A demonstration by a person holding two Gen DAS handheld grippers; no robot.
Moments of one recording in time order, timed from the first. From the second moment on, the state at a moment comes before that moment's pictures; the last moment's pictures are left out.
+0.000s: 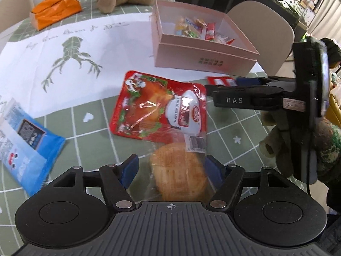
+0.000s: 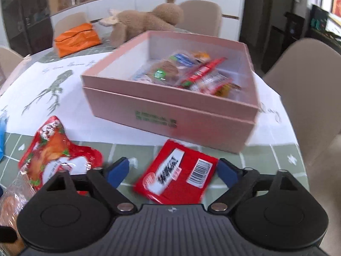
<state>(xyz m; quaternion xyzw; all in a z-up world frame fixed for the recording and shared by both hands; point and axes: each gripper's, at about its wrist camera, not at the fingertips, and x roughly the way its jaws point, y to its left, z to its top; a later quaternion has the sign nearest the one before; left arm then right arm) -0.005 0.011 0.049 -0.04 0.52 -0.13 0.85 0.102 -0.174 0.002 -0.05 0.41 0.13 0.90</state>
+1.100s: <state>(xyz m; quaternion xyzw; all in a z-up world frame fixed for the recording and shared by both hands) 0.188 0.010 0.180 -0.17 0.37 -0.25 0.88 0.129 -0.232 0.189 -0.04 0.22 0.17 0.96</state>
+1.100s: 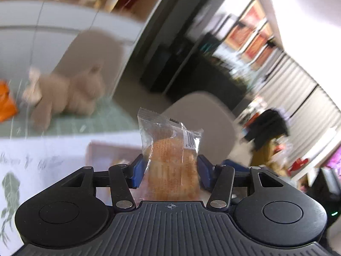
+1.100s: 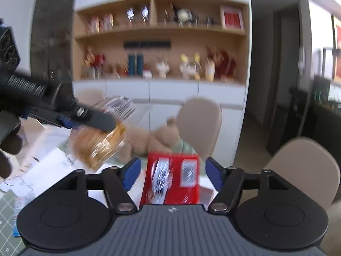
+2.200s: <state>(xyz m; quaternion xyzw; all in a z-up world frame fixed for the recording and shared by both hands) 0.018 0.218 0.020 -0.26 0.43 0.07 0.86 0.092 -0.075 0.015 -0.13 0.38 0.37 0.84</state>
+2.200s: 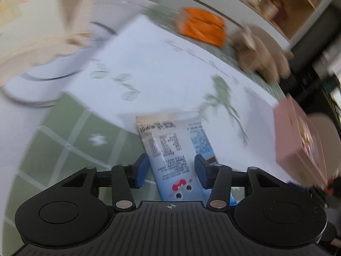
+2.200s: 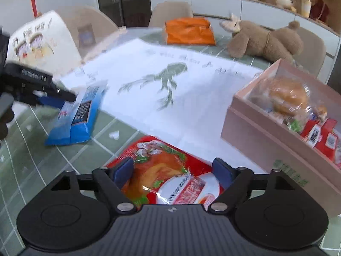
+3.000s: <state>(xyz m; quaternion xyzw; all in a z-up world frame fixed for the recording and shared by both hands) 0.040 0.143 0.040 -0.17 0.47 -0.01 0.87 0.001 -0.146 0.030 -0.26 0.32 0.36 0.83</state>
